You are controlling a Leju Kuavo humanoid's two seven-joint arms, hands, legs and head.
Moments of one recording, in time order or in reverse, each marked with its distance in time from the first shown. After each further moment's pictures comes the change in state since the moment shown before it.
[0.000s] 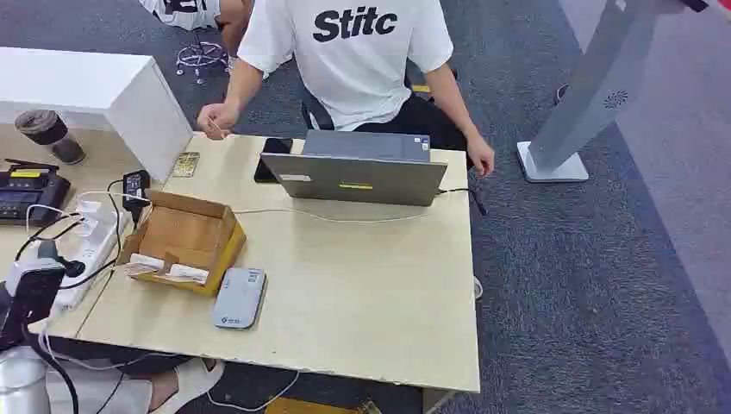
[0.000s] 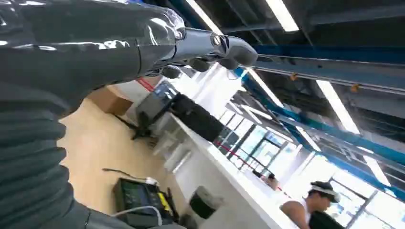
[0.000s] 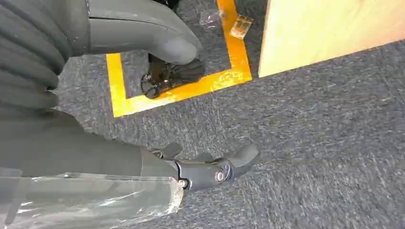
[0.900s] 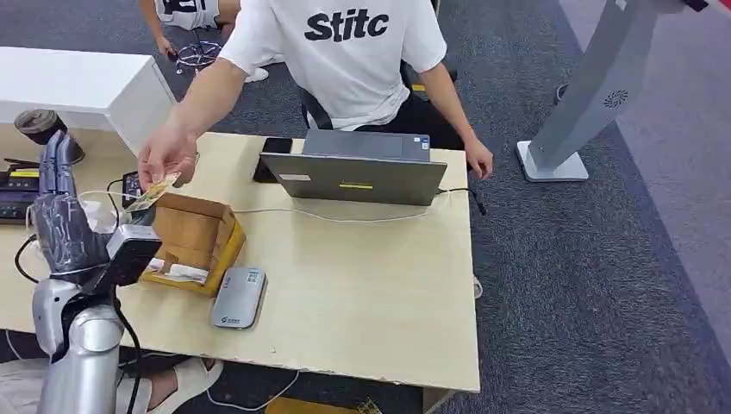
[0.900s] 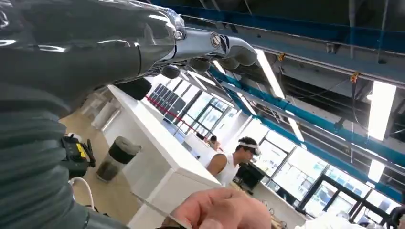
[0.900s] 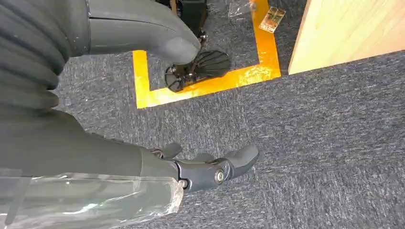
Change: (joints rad) left arm -0.092 -0.072 -0.325 -0.096 -0.119 -0.060 0.117; right arm 0.031 0.003 0.030 0.000 0.050 0.000 0.026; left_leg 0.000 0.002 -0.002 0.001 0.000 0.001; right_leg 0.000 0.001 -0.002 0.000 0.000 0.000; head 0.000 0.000
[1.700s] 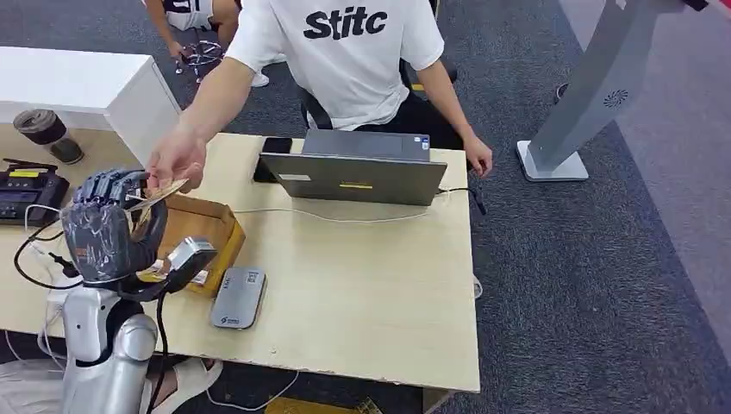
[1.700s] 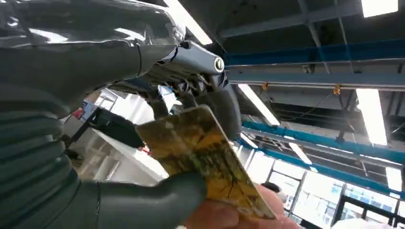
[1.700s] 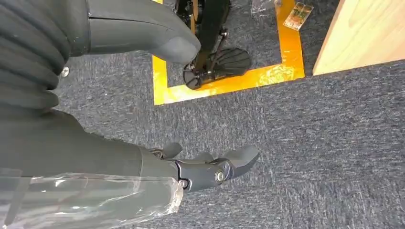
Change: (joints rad) left arm 0.035 -0.023 -0.101 0.013 -0.356 0.188 0.164; right arm 0.008 0.008 0.001 -0.002 0.063 0.000 0.034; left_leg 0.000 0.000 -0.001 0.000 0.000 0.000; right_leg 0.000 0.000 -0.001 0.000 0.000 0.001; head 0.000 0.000
